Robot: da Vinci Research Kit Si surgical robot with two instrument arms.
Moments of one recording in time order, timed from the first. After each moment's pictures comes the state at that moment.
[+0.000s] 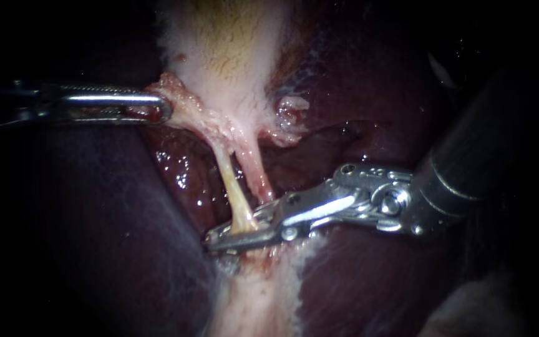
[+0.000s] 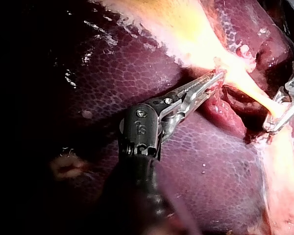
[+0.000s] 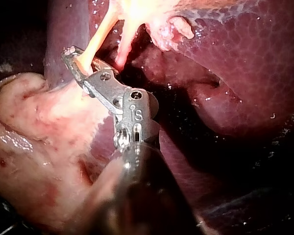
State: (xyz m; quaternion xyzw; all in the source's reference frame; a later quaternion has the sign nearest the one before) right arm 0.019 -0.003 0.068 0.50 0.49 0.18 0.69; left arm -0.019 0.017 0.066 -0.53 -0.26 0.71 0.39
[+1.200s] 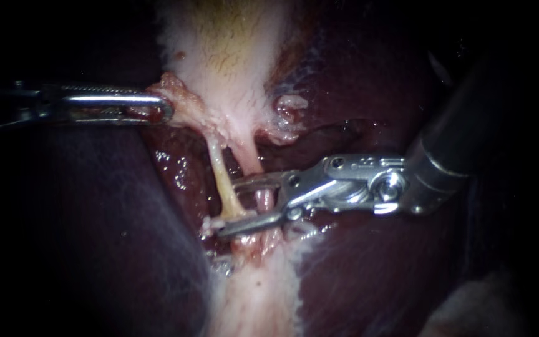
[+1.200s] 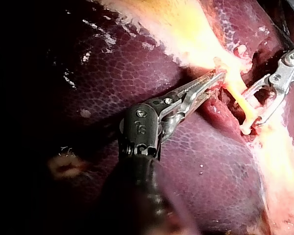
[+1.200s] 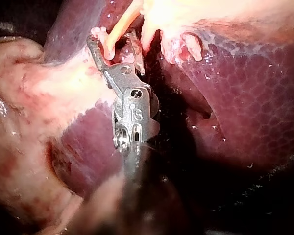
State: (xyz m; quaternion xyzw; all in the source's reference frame) right arm 0.019 -0.001 0.071 0.30 0.53 0.15 0.78; left arm -0.019 0.017 0.066 -0.53 -0.26 0.71 0.39
